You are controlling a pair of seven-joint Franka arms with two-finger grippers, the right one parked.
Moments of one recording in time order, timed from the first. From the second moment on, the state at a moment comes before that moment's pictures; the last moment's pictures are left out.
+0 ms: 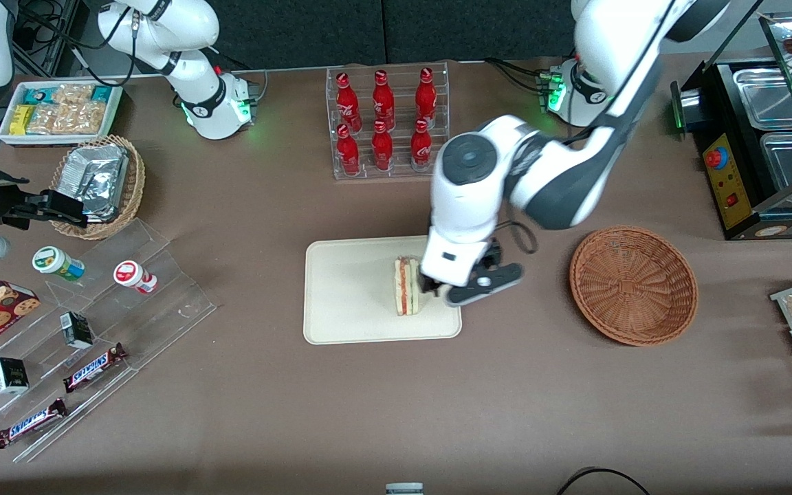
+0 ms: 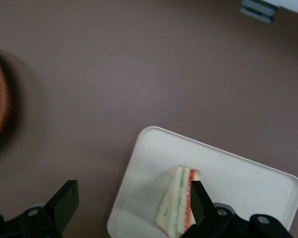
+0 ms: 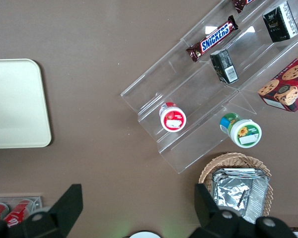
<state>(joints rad) -0.26 0.52 -0.46 -1.35 0.37 1.87 -1.17</state>
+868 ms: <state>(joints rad) 0.03 0.23 -0.46 -1.34 0.18 1.52 -0.74</state>
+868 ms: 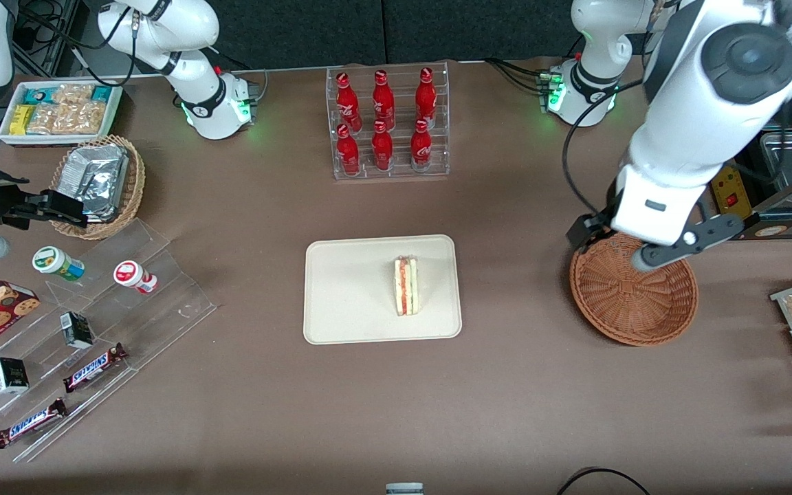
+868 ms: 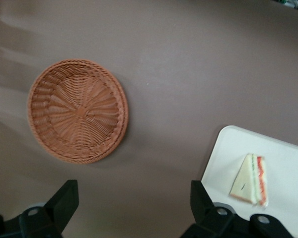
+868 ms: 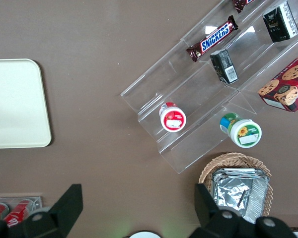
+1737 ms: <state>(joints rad) 0.00 -0.01 -0.11 -1.38 0.01 1.28 -0.23</state>
